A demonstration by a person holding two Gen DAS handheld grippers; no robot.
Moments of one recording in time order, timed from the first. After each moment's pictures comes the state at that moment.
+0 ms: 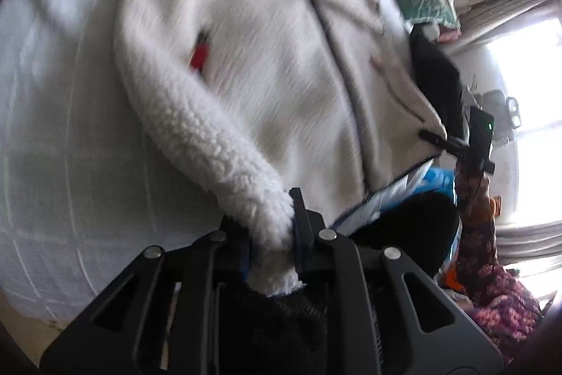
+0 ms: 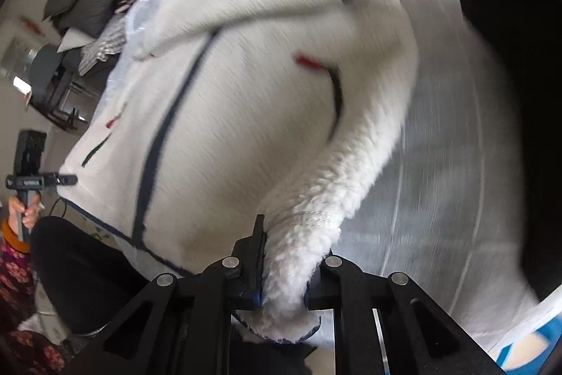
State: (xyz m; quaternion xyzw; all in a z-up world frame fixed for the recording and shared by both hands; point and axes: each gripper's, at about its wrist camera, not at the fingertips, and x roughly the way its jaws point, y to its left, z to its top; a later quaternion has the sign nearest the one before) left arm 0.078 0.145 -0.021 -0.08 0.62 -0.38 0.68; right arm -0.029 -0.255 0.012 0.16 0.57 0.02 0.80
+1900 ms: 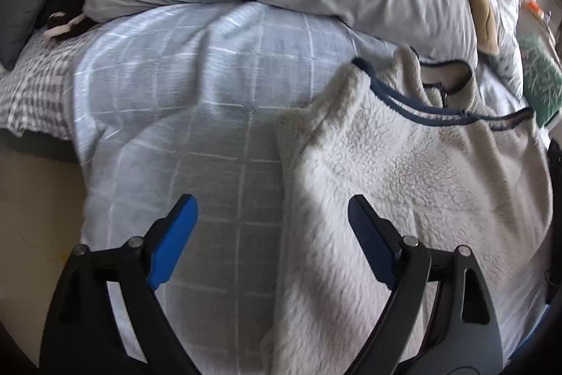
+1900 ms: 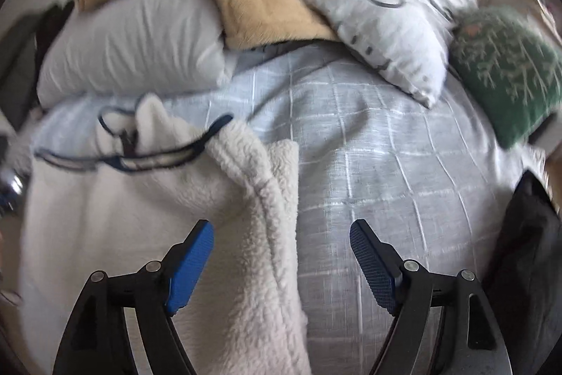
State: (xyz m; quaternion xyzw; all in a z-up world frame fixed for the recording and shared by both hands) left arm 0.402 0.073 -0.014 0.07 0.48 -0.17 0.85; right arm 0.243 -0.418 0.040 0.08 0.48 -0.15 0.86
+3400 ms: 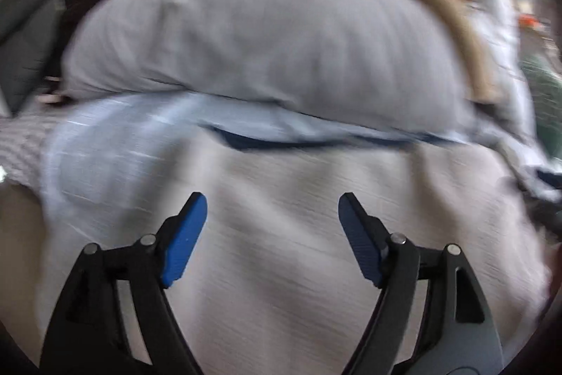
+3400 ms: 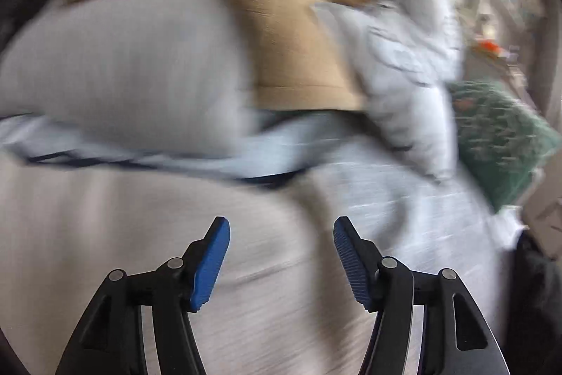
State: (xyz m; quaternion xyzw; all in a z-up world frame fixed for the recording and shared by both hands) left arm 0.390 -0.075 -0.003 0.05 0.36 -0.18 0.91; right arm 0.361 -0.334 0.005 0.00 0.38 -0.24 0.89
